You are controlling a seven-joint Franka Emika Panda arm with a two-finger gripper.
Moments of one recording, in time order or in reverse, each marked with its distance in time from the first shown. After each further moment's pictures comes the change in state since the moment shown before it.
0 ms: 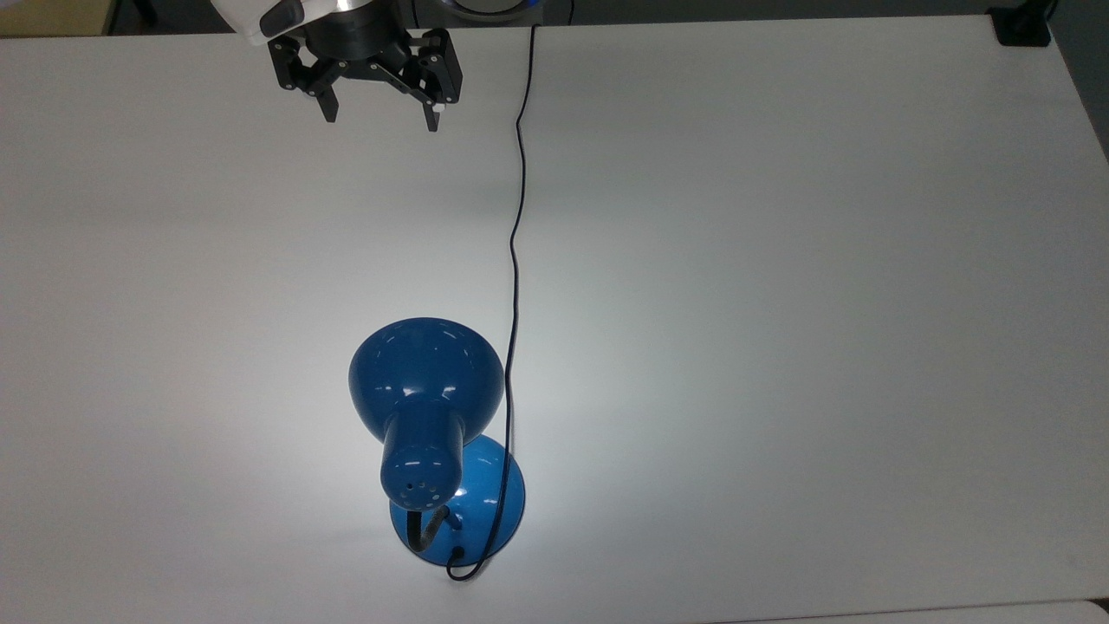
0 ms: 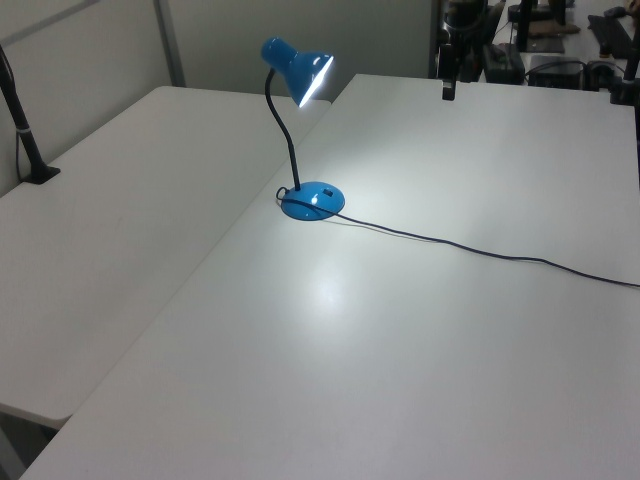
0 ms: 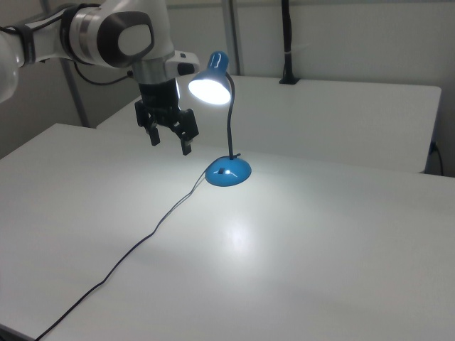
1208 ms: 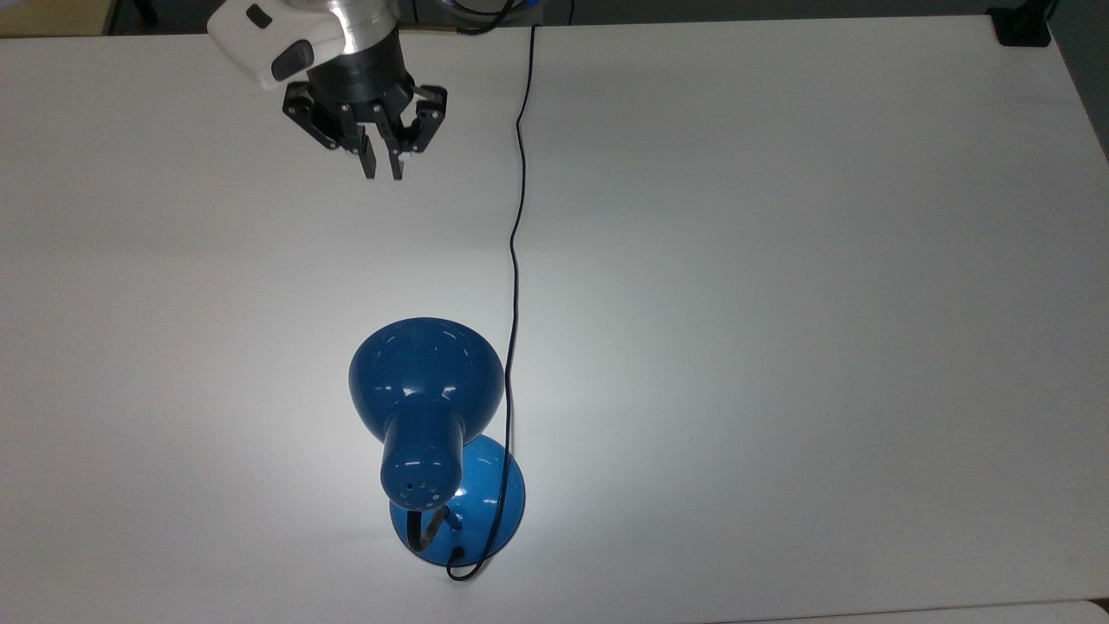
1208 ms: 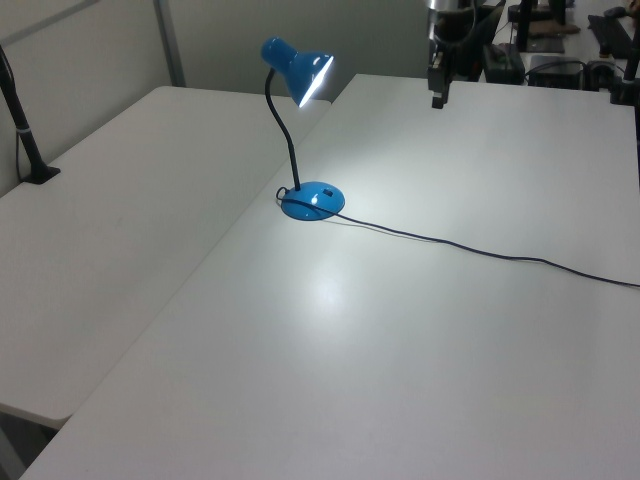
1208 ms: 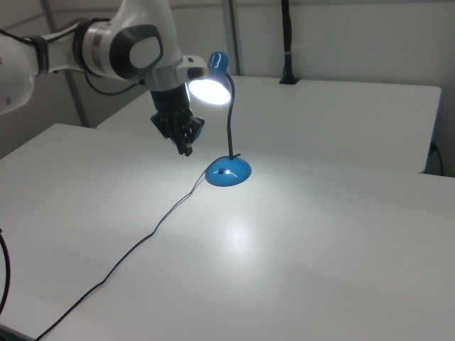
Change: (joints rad) arm 0.002 0.062 0.001 0.008 0.000 0.126 -0.077
